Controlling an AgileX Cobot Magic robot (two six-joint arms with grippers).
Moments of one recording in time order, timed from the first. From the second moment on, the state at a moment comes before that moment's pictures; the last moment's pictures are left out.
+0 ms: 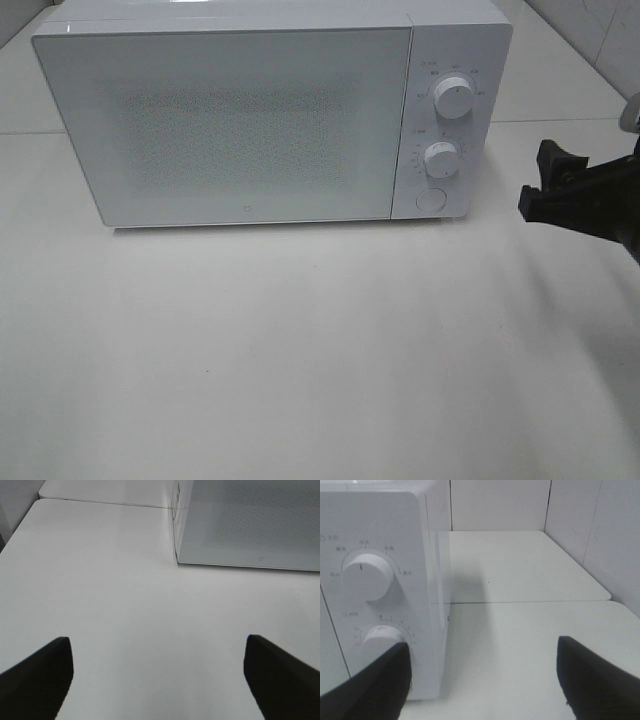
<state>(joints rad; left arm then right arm) 0.06 0.00 -0.52 -0.12 1.06 0.02 0.50 1.49 -0.23 0.56 -1.19 -0.30</state>
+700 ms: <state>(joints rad) 0.06 0.00 -0.52 -0.12 1.06 0.02 0.71 1.73 -0.37 0.77 -1.21 -0.31</state>
